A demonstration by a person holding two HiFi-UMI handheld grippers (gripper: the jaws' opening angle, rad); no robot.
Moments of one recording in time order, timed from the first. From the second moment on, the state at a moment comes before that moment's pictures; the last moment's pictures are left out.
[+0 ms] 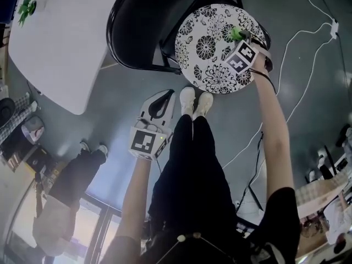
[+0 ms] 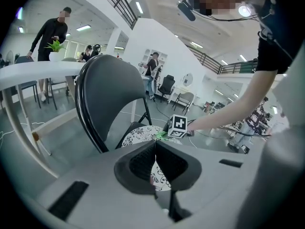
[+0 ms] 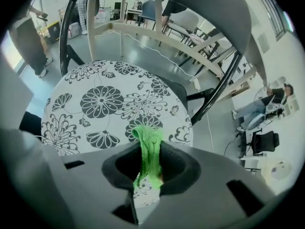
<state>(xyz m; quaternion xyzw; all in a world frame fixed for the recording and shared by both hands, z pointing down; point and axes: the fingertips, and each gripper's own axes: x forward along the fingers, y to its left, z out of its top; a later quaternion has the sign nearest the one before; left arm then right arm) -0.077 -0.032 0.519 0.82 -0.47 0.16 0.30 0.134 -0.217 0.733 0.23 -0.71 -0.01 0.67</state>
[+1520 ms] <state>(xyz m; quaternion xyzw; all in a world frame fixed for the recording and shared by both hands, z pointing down) -0.059 -0.033 0.527 0.82 -0.46 0.16 0.31 0.083 -0.002 0.726 0.10 -0.76 0.04 0.64</state>
